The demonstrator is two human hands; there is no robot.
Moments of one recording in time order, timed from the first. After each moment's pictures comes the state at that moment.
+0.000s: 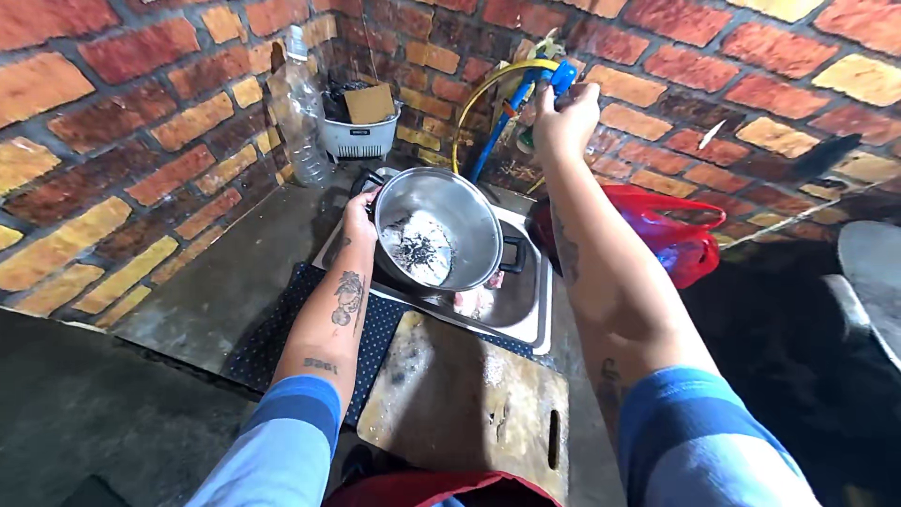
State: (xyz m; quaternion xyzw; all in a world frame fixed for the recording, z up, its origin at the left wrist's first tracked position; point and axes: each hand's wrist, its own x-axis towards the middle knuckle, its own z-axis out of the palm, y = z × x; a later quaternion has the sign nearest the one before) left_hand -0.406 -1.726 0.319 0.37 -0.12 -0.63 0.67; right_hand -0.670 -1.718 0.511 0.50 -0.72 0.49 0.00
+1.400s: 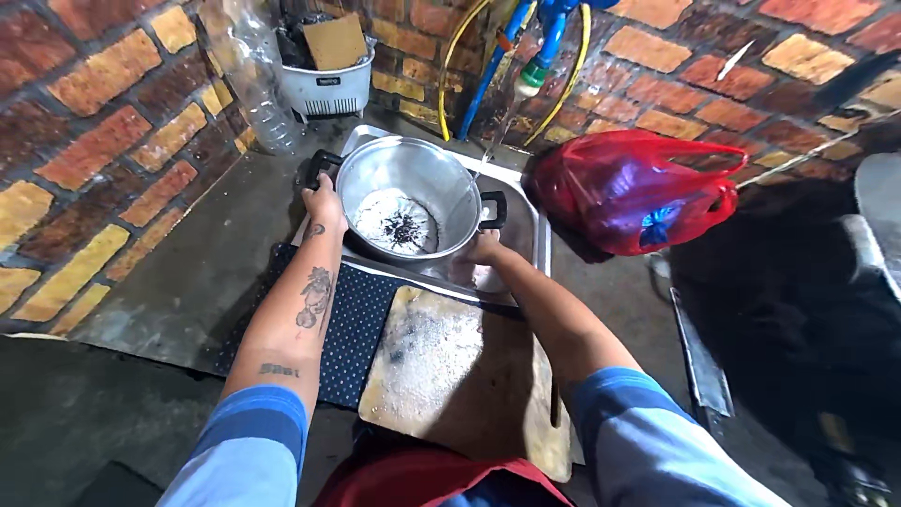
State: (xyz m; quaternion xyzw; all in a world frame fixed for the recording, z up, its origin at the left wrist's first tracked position) left_hand -0.382 -1.722 0.286 0.60 -0.23 -0.48 0.59; right_hand -0.711 -1.650 0.217 0.60 -0.76 -0.06 -0.24
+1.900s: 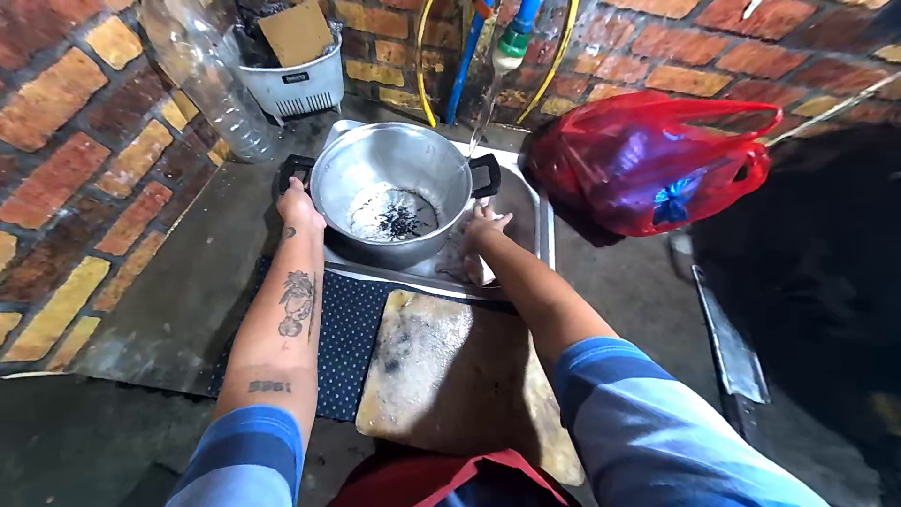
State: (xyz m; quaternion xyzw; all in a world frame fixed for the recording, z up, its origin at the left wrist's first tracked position) left_hand -0.379 -1.733 0.293 0.62 -0.16 -0.49 0.59; right_hand -0.691 -1.672 0.226 0.59 -0.76 -0.23 -0.15
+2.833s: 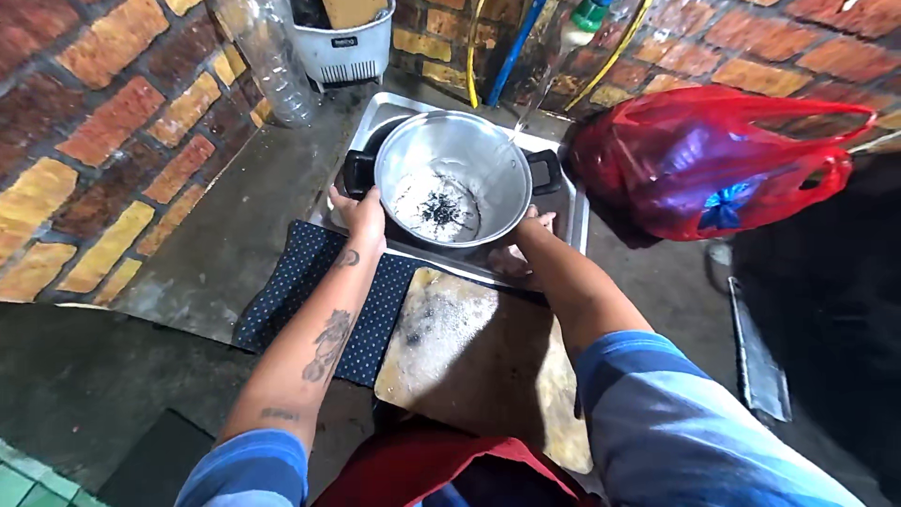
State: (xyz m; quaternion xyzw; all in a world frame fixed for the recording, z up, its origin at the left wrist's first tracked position) left_hand -0.408 -1.639 0.292 0.59 -0.26 -0.50 0.58; right_hand -0.654 -1.608 0.348 0.54 -0.76 -0.25 -0.27
